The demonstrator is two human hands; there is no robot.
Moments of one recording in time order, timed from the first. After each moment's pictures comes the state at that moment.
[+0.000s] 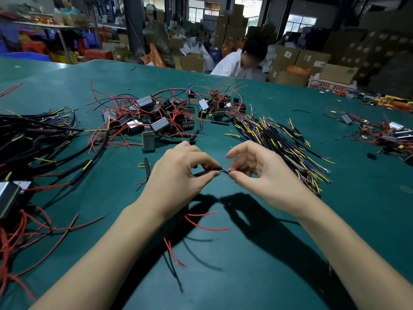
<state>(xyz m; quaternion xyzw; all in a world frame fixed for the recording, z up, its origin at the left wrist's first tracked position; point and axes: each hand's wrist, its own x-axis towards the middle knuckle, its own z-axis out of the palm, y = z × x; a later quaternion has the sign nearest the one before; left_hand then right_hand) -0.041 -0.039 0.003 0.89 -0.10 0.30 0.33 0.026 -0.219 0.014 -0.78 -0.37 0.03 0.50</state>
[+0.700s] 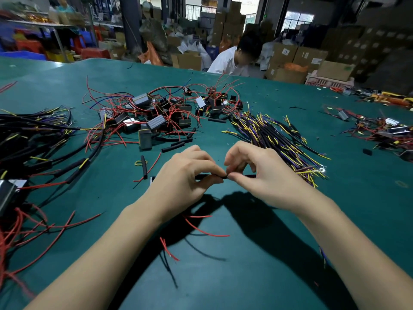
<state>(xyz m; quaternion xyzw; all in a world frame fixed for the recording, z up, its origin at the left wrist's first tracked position) -0.036 -0.045 -0.004 0.88 -0.23 0.29 0.30 0.023 -0.226 0.024 -0.83 -0.43 -0.02 0.34</state>
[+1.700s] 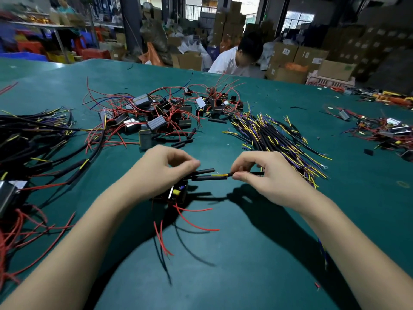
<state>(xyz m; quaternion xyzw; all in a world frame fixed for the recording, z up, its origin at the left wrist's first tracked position) -0.036 -0.013 0.012 0.91 -0.01 0.13 0.40 0.035 -0.235 0.015 -0.85 -0.40 -0.03 0.34</state>
